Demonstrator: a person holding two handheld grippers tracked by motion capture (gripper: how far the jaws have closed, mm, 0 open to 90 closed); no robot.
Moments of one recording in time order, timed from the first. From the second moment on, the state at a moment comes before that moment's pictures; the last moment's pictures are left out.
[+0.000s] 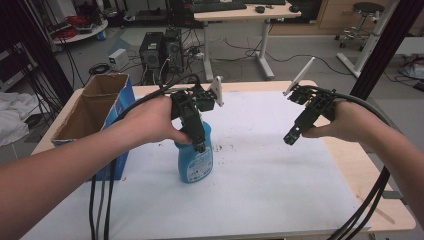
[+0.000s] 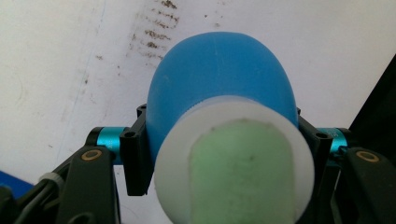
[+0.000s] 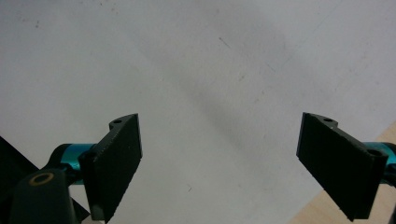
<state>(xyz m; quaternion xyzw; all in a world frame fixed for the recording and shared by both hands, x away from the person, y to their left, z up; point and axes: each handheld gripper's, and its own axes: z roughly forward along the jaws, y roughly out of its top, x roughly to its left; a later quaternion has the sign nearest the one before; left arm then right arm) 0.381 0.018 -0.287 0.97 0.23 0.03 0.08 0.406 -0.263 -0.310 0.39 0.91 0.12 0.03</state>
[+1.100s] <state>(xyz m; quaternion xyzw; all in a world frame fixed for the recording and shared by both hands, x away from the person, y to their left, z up) 0.379 0.046 -0.224 0.97 0.21 0.04 0.10 0.410 -0.258 -0.307 0.39 0.92 0.11 0.03</state>
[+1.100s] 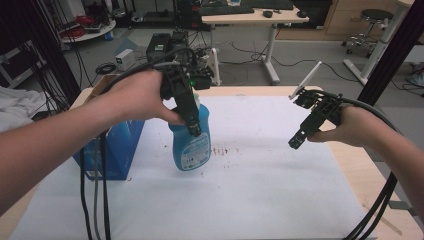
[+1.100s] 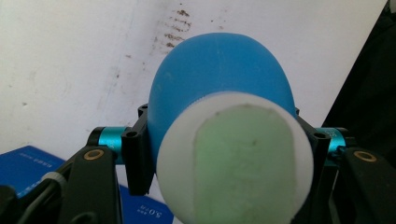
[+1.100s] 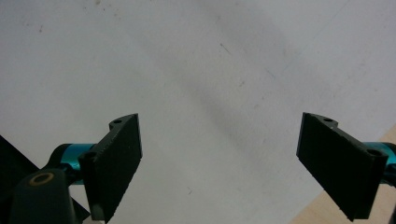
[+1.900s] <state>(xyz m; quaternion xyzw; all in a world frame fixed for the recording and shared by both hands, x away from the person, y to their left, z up) 0.379 0.124 -0.126 0.95 0.26 0.08 0.14 0.419 -0.255 -0.307 0.39 0.91 0.12 0.02</state>
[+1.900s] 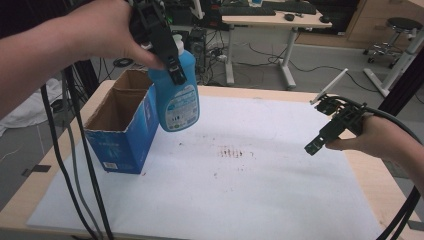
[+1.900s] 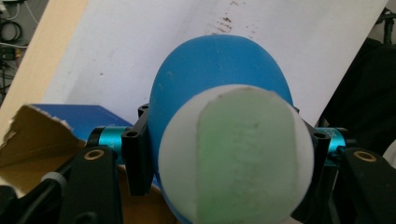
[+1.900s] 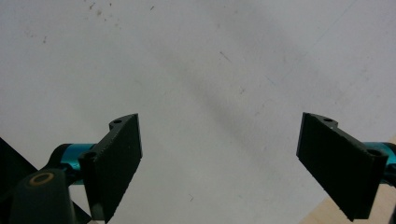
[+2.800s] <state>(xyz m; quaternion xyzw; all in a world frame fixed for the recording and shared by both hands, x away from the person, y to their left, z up) 0.387 0.218 -0.103 0.92 0.36 0.10 0.14 0.425 -0.261 -0.306 0.40 0.91 0.13 0.02</state>
